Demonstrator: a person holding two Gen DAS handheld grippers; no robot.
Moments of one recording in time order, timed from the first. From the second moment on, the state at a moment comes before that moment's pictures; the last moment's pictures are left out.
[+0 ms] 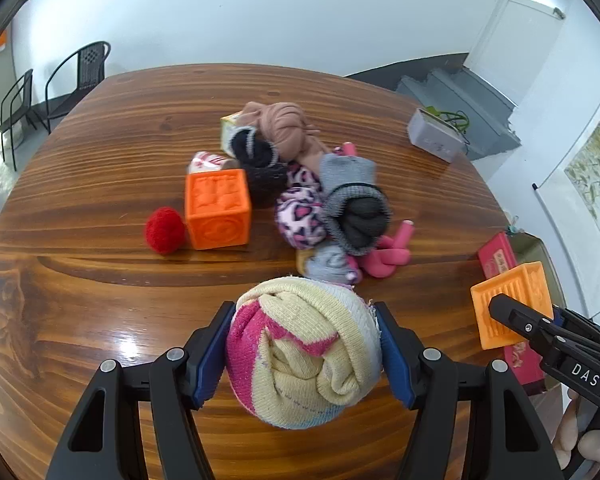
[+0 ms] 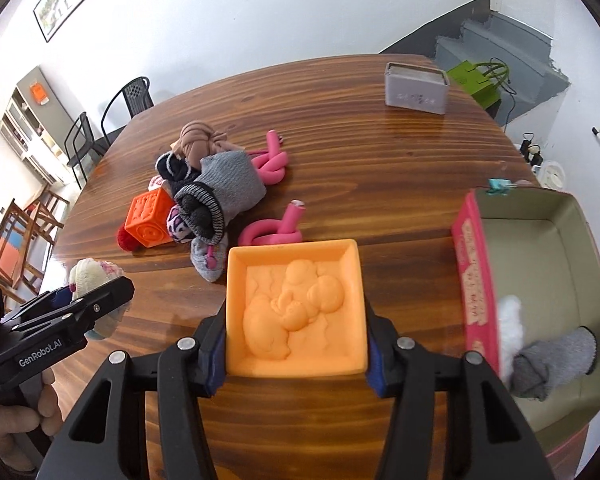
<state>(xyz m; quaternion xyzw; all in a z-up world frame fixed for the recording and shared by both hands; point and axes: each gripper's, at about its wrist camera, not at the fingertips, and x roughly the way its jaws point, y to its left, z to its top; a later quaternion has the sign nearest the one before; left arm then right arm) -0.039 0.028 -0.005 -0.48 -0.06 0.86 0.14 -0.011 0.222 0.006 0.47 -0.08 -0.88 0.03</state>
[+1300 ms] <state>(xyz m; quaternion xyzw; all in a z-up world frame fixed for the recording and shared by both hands) 0.009 0.212 0.025 -0.46 -0.04 0.87 0.20 -0.023 0.432 0.015 0.44 -0.07 -0.89 -0.04</state>
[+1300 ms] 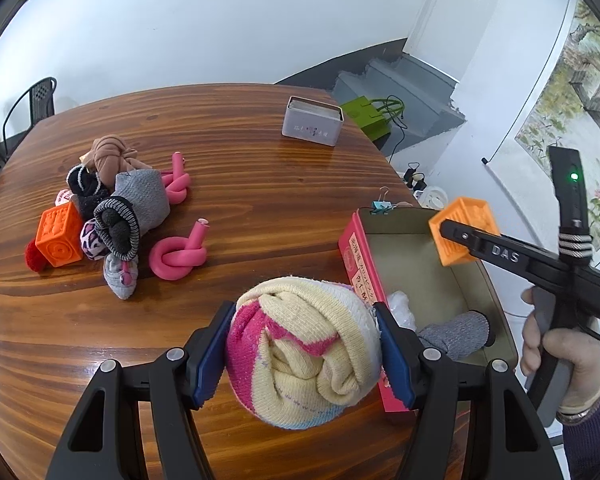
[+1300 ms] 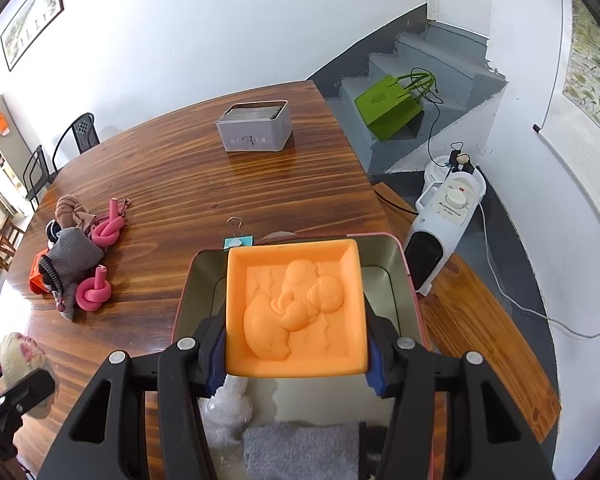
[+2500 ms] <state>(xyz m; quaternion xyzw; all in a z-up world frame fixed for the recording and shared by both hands) 0.026 0.338 0.039 -0.47 0.00 0.81 0.35 0.058 0.504 0.041 0.40 -0.17 -0.89 -0.12</state>
